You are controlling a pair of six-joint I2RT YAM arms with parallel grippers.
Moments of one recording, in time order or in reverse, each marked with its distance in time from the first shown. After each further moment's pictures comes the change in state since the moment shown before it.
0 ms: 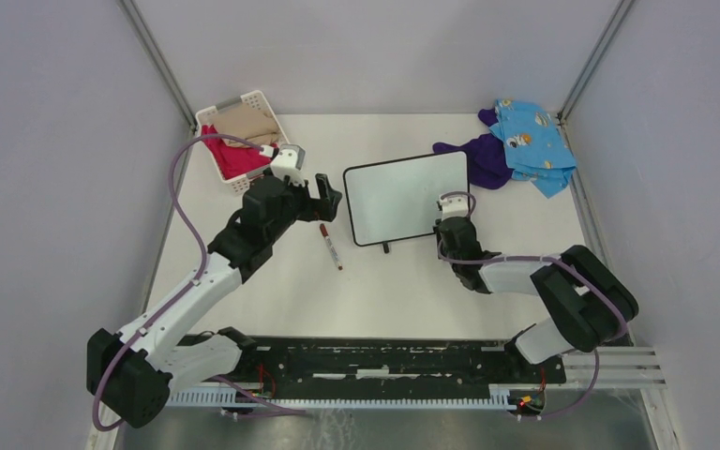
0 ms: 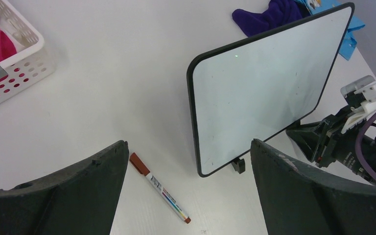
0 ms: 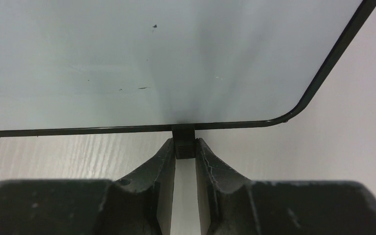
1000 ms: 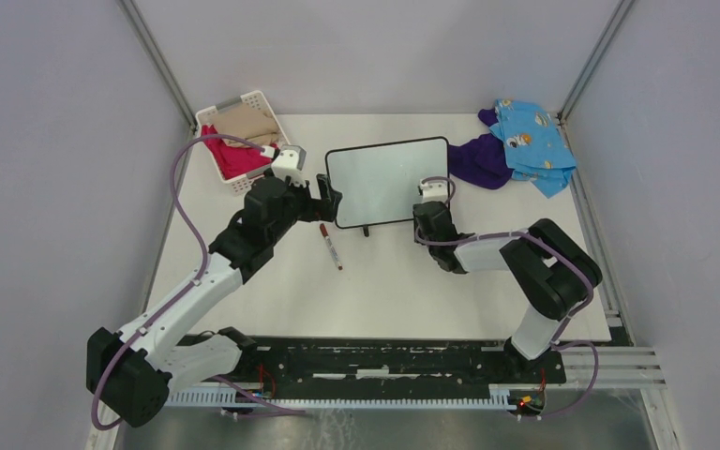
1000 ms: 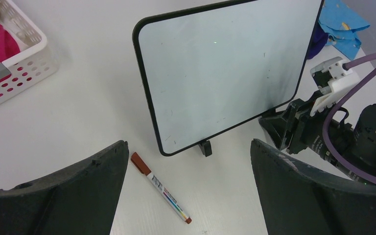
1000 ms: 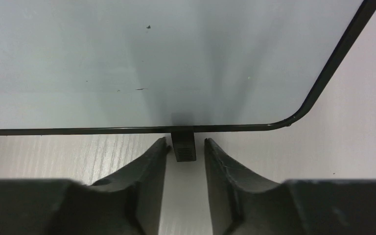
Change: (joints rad) left arm -0.016 0.002 0.000 -0.001 -0.026 0.000; right arm 0.056 0.237 0.236 0.005 0.046 0.103
